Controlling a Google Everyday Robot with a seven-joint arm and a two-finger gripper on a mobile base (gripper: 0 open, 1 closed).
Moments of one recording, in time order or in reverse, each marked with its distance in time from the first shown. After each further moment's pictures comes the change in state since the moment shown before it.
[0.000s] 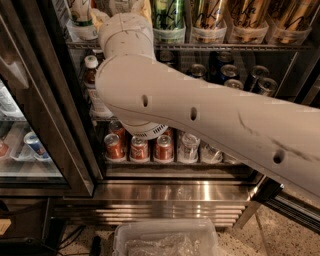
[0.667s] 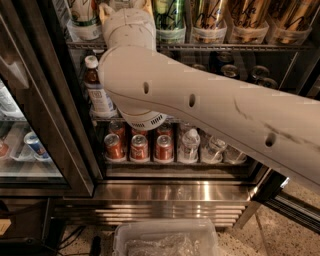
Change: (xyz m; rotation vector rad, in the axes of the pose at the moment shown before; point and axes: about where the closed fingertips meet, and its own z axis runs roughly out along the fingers) arm 0.004 -0.011 0.017 0.035 0.014 0.009
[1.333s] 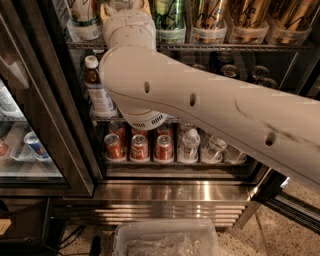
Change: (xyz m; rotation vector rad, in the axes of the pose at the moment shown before) arm 0.005 0.001 0.001 -0.006 0.011 0.015
